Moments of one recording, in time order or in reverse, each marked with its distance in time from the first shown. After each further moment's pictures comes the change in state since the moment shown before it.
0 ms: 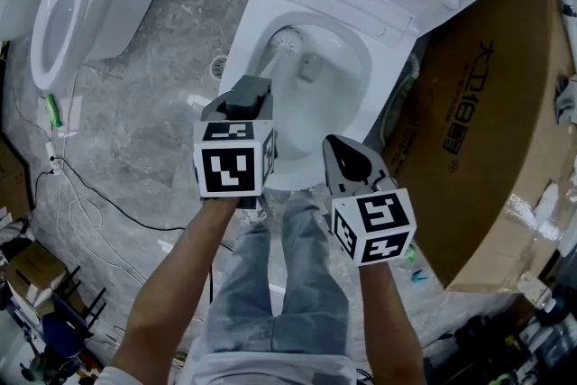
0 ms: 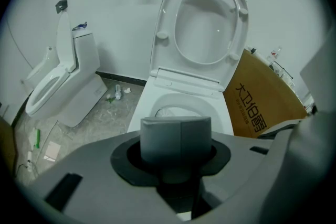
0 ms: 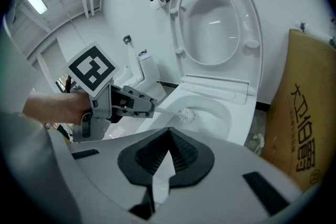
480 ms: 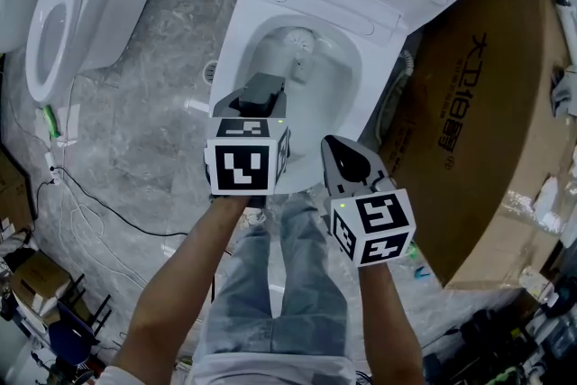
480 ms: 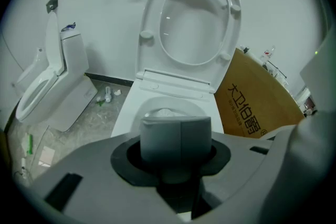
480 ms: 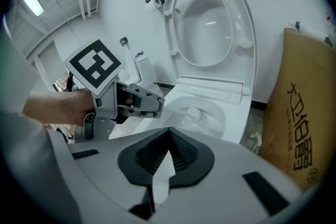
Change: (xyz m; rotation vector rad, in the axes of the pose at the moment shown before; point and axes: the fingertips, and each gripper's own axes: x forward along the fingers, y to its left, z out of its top) left arm 0.015 -0.039 0.016 0.038 0.002 -0.066; right arm -0.005 -0.015 0.002 0.027 -0.009 -0.022
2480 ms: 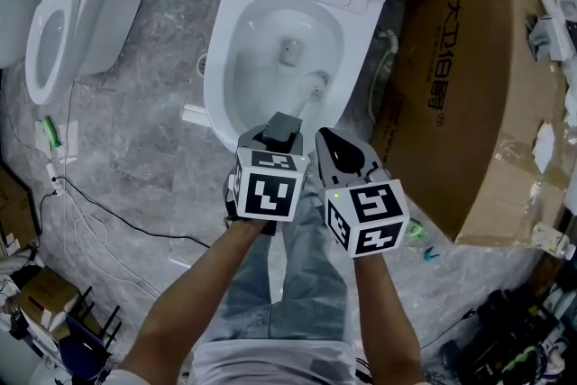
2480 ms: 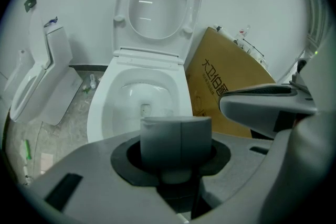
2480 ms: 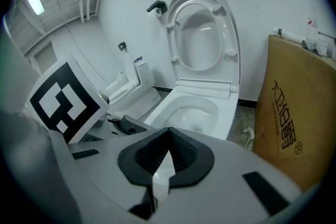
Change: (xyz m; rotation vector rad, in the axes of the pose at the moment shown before) left arm -0.048 -0.081 -0.116 0.113 0.145 -0.137; right arm -0.057 0.030 -0.032 0.029 -0.059 -0.061
